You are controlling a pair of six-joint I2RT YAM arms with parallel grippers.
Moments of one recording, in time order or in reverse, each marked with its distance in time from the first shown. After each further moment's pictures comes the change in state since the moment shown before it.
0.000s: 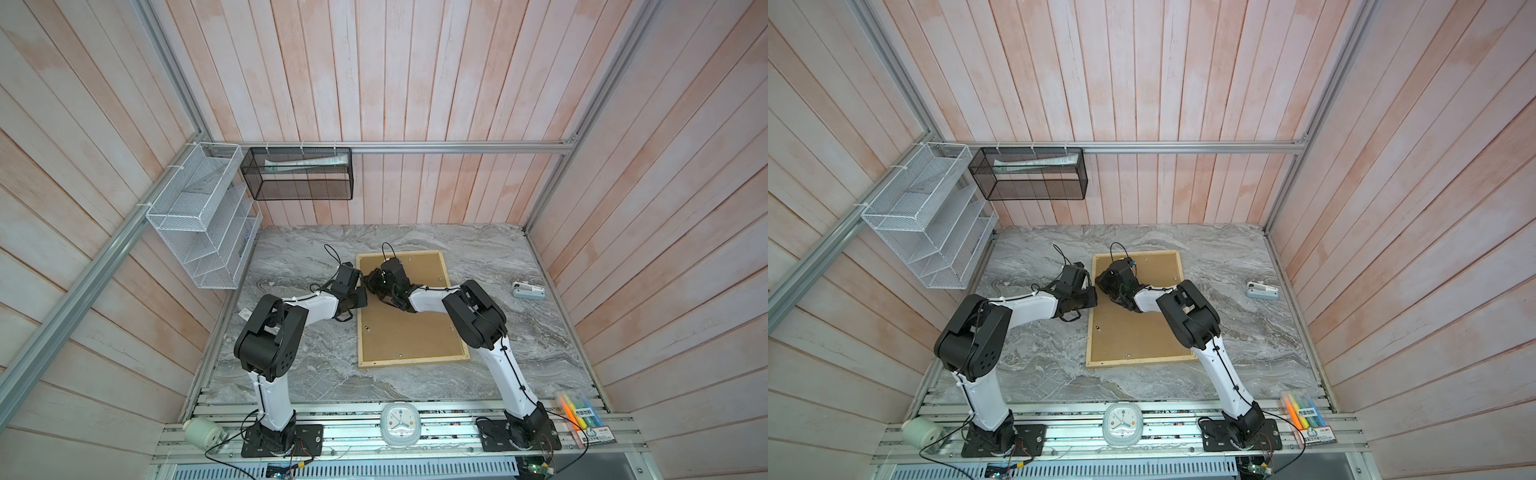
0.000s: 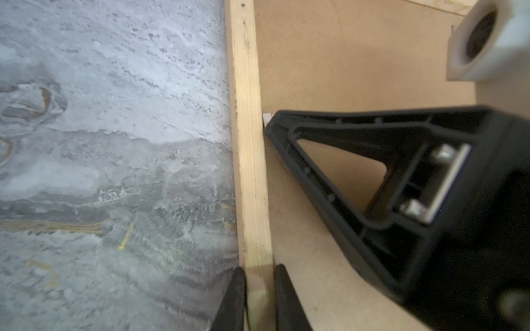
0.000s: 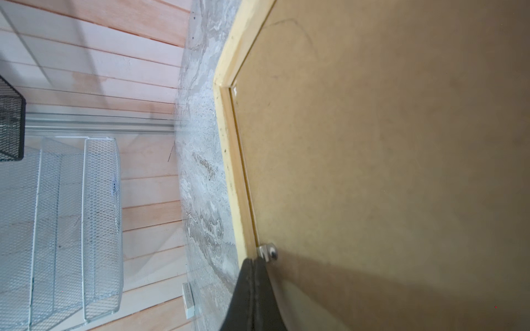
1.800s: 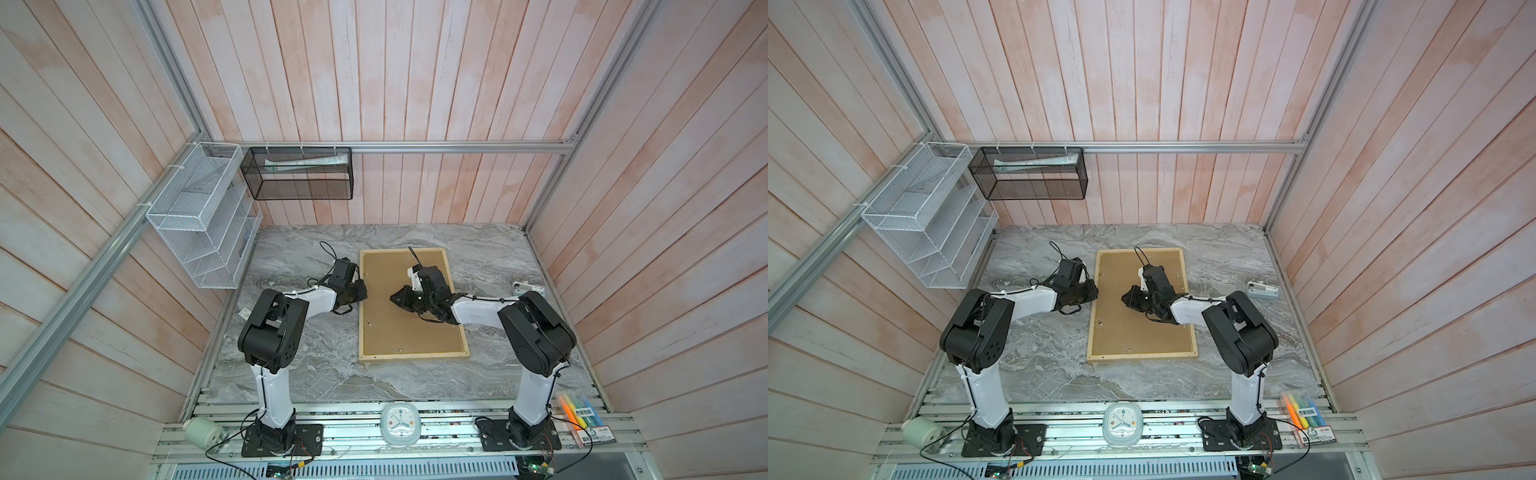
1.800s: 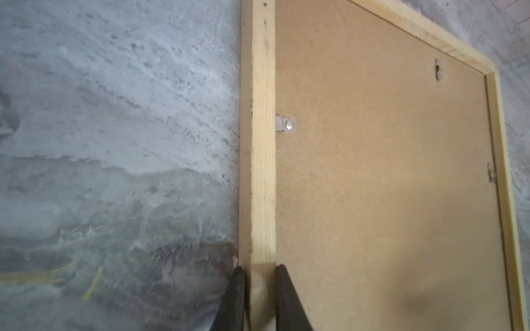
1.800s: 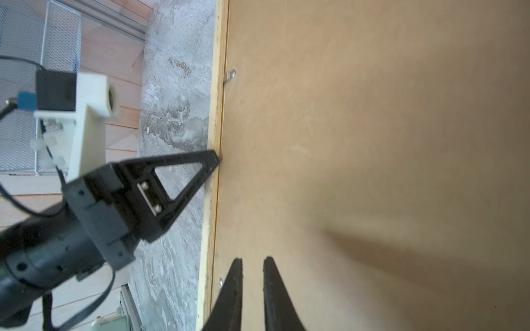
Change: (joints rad) left arm 0.053 0.081 0.093 0.025 0.113 -0.074; right arm -0.101 -0.516 -0.543 -0.199 -0.193 -0.436
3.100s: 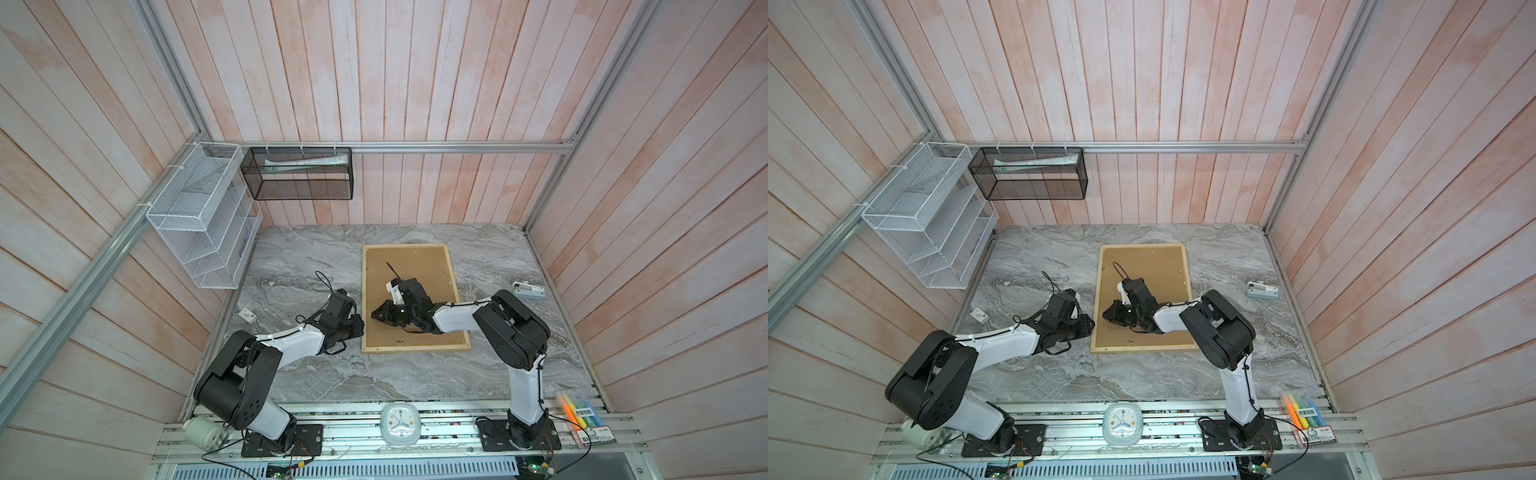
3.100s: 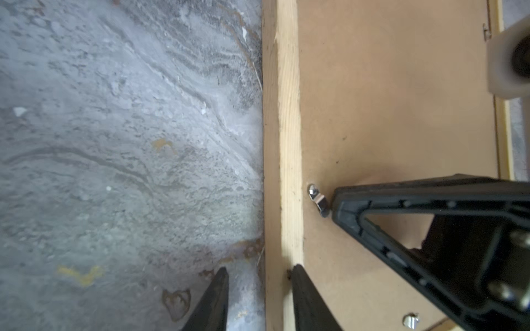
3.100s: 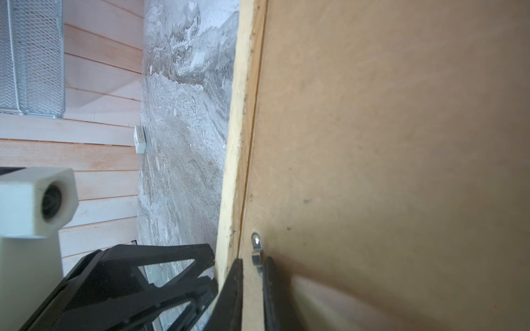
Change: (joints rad) left arm -0.133 -0.416 -0.480 0.021 -0.035 -0.074; right arm 0.134 0.159 0.070 0.096 -0.071 0.056
